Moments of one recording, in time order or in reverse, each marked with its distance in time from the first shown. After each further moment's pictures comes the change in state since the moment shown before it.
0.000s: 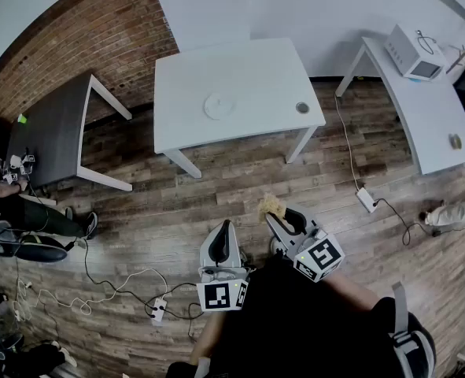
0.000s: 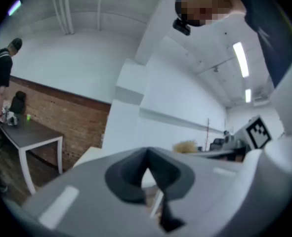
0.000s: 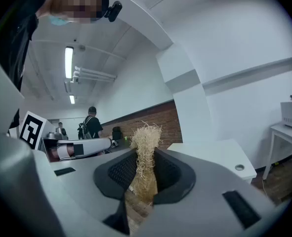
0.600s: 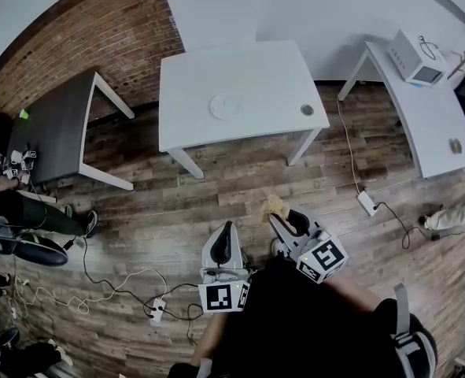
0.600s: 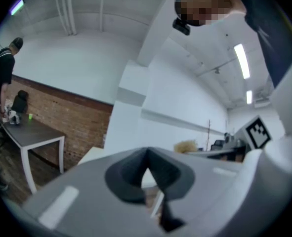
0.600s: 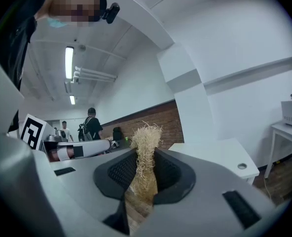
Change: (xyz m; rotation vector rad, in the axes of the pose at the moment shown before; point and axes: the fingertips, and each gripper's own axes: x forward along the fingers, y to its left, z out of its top) left arm -0.011 0.012 0.001 -0.013 -0.008 0.012; right arm 0.005 0.011 0.001 0.014 -0.002 0.007
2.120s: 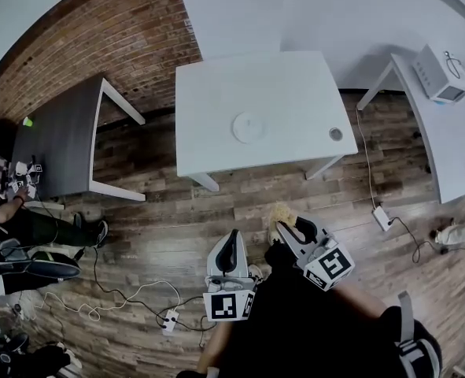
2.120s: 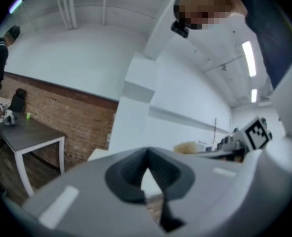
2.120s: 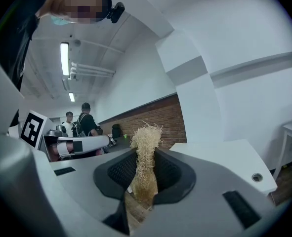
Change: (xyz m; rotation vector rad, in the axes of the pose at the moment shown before) left arm 0.095 0.097 0.011 -0.006 0.029 0.017; right arm 0.130 -0.046 0.012 -0.014 0.042 0.022
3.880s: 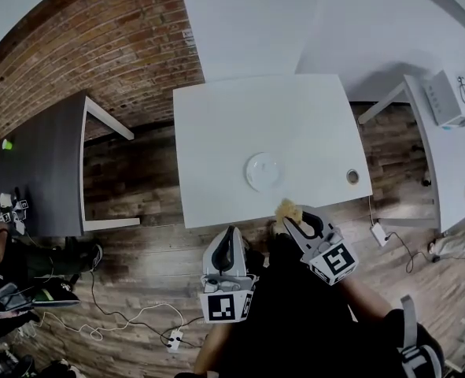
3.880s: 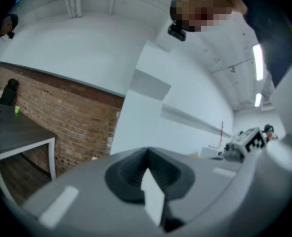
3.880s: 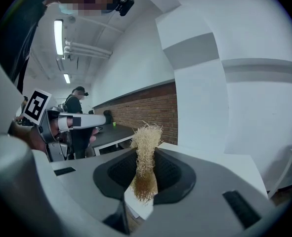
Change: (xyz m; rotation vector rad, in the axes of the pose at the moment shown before) left arm 0.196 0.134 0.026 -0.033 -0.011 -0.023; right arm 0.185 -0.136 0.020 -0.125 0.134 -0.051
